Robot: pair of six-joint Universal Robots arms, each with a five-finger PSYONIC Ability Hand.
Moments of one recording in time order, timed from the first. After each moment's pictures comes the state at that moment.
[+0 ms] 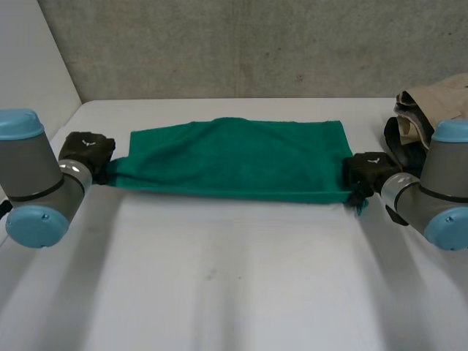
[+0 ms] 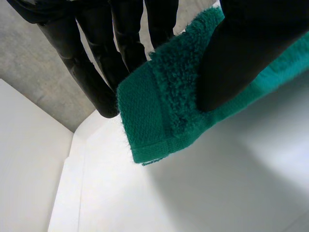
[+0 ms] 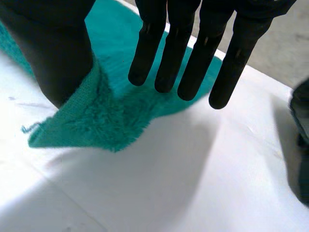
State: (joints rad) left arm 4.53 -2.18 -1.33 3.26 -1.59 3.62; right arm 1.74 -0.77 1.17 0.02 1.34 2.83; left_hand 1.16 1.16 1.16 1.16 0.98; right_hand 0.80 0.79 0.80 0.79 0.60
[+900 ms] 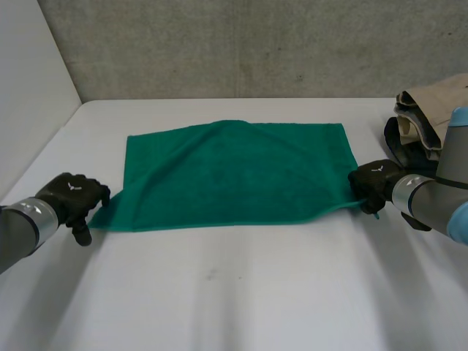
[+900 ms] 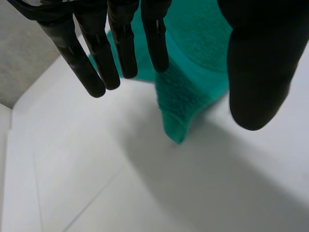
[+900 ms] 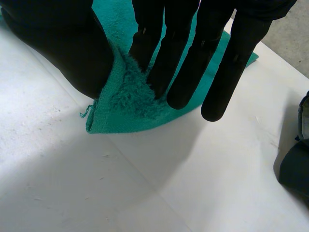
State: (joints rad) left arm 4.69 -1.91 -1.70 3.07 -1.33 3.84; right arm 1.73 -0.85 1.19 0.23 1.32 2.59; left_hand 0.48 0.49 0.49 0.48 0.30; right_hand 1.15 1.18 1.19 1.20 0.99
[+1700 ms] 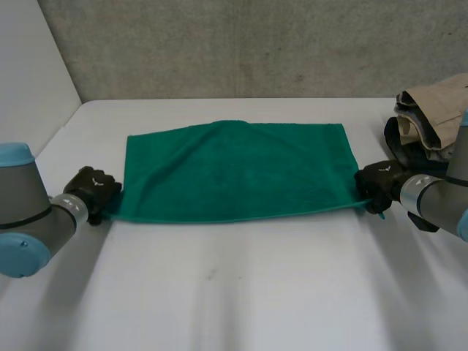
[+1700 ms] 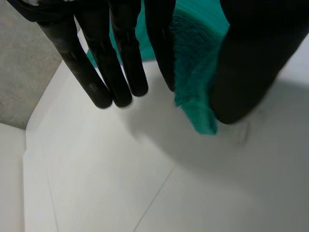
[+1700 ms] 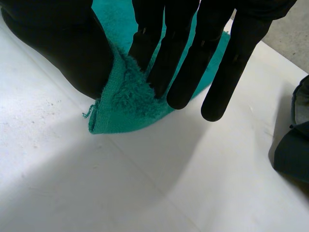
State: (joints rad) left arm 4.62 -2.20 -1.51 3.26 -1.41 3.99; right arm 1.69 -0.86 1.21 0.23 1.29 2.61; left_hand 0.82 0.80 0.79 0.79 0.60; right_hand 1.15 1.18 1.19 1.20 0.99
